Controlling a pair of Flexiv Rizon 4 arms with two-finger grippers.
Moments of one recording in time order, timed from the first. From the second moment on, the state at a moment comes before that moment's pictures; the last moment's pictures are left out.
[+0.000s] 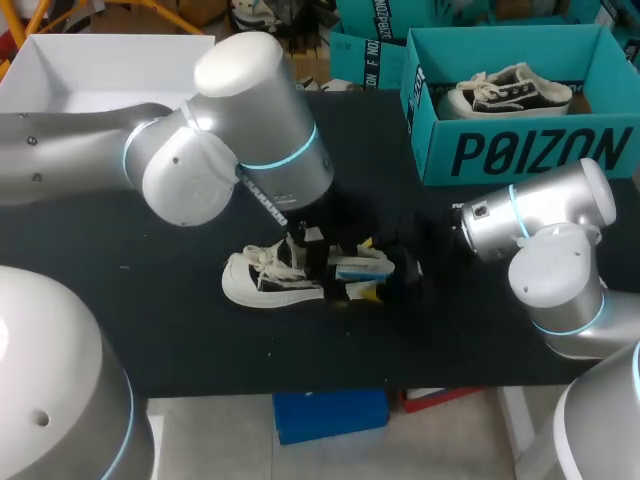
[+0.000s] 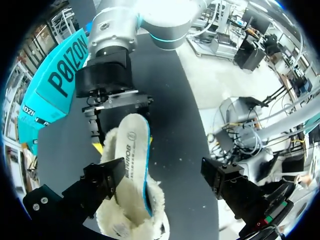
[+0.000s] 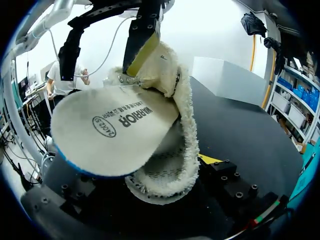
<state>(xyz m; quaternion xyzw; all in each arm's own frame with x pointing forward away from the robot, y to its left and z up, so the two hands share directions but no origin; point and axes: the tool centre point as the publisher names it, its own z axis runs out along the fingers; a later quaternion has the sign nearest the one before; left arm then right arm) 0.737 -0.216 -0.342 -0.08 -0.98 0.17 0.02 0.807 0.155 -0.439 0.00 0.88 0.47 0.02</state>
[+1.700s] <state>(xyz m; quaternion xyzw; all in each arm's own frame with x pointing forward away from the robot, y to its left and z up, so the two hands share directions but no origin) 0.761 -0.227 -0.373 -0.09 -0.98 0.17 -0.05 0.807 0.155 -0.439 0.00 0.88 0.47 0.02</state>
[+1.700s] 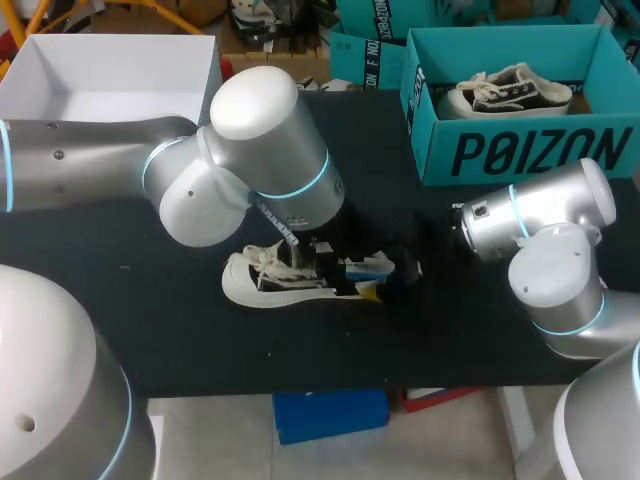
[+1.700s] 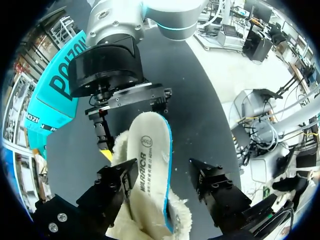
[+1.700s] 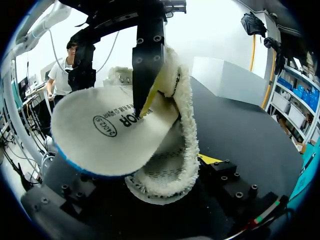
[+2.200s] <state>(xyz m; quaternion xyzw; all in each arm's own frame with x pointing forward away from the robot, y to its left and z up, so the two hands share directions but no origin) 0.772 -0.238 -0.380 -0.10 -0.98 0.17 -0.05 0.807 0.155 -0.439 0.00 0.88 0.47 0.02</state>
